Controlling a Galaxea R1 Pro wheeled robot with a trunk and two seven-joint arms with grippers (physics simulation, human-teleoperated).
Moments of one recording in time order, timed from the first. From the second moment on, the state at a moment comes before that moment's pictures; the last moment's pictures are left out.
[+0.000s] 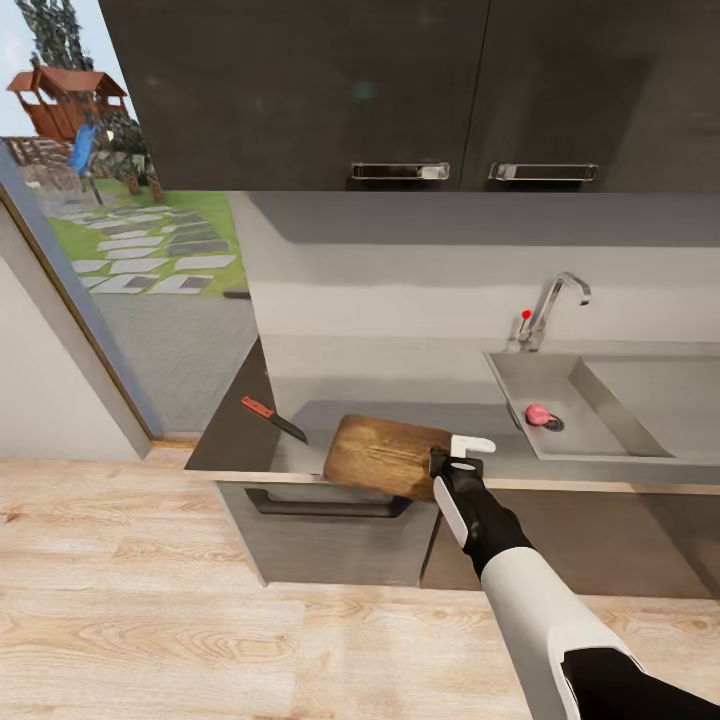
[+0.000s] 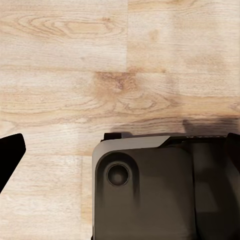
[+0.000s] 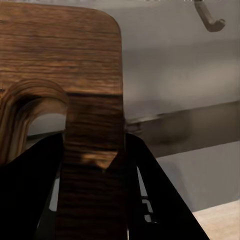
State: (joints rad) left arm 0.00 0.01 0.00 -0.38 0.00 -0.36 -0.01; right arm -0.84 0.16 0.00 -0.69 -0.05 0.38 -0.42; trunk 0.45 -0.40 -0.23
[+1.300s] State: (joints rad) left arm 0.00 0.01 0.00 -0.38 0.00 -0.35 0.00; right arm -0.84 0.16 0.00 -0.70 -0.06 0.39 -0.42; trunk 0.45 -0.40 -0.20
